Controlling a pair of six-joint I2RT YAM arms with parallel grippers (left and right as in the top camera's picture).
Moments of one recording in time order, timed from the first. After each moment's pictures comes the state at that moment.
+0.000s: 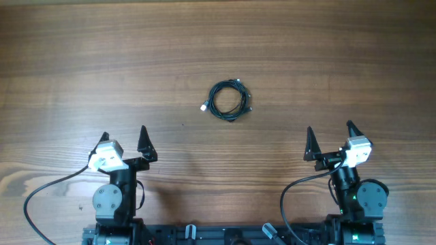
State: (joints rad) left arm -0.04 0.01 0.01 -0.06 -0.13 -0.22; right arm -0.06 0.02 0.01 0.01 -0.20 0.01
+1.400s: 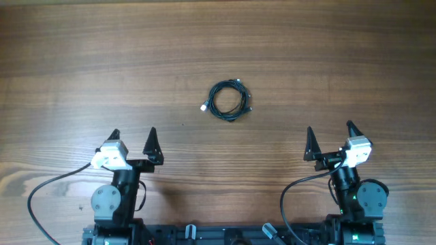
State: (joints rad) left arm -0.04 0.01 0.05 -0.08 0.03 -0.27; right arm -0.06 0.02 0.01 0.01 -0.20 0.01
